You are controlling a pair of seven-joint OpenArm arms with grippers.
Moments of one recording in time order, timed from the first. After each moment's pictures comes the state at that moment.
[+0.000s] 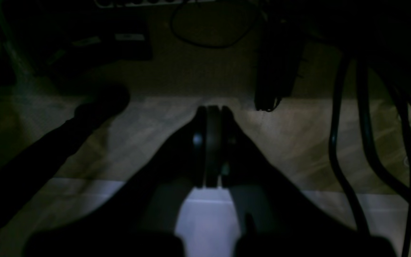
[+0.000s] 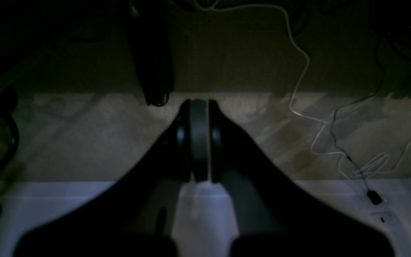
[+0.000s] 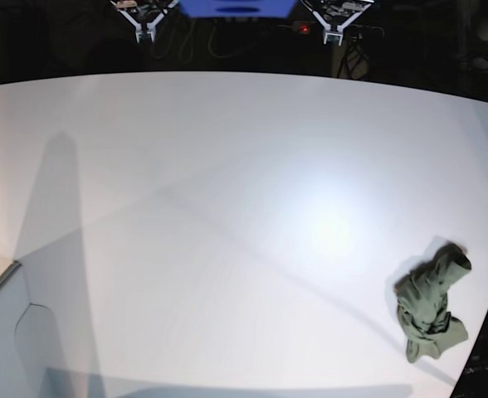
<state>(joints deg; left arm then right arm) 2.3 -2.1 4.3 1.8 -2.2 0.1 -0.7 -5.5 1.8 2.1 7.5 -0.9 -0.3 -3.1</state>
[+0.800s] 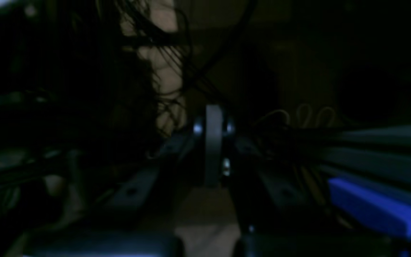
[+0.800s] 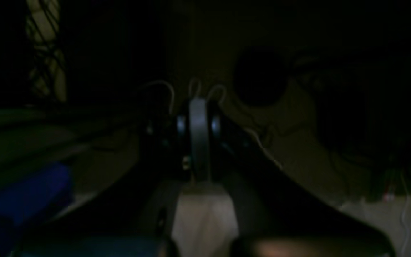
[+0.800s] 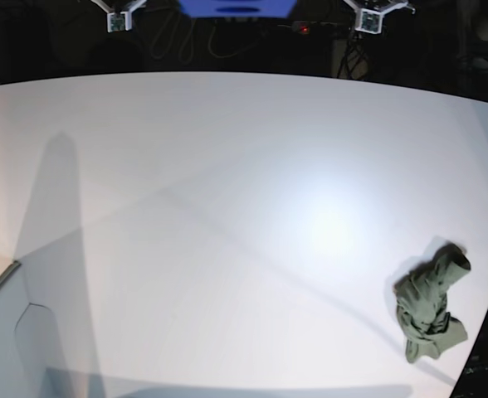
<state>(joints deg) 47.9 -10.5 3.9 83.9 -2.5 0.8 -8.2 -42.7 2.6 2.5 71.4 -0.6 0.0 5.6</state>
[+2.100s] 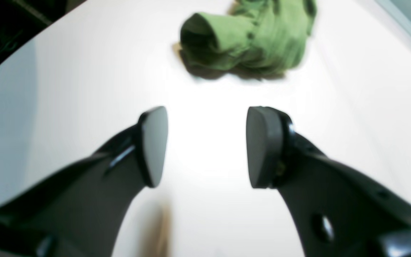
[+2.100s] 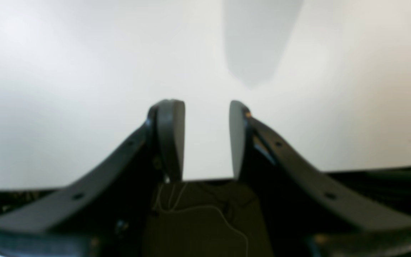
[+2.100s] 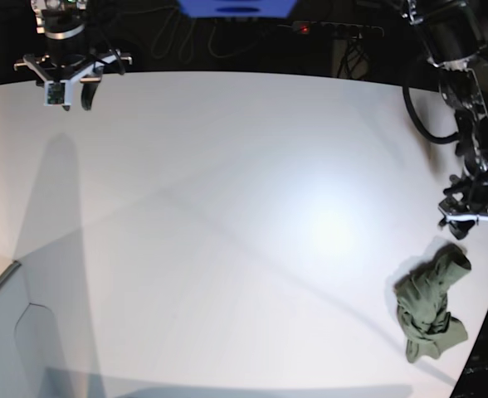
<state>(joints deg) -1.9 -11.9 -28.2 79.1 -25.0 0.0 27.5 -43.1 4.5 10.6 106.4 -0.7 0.3 -12.5</state>
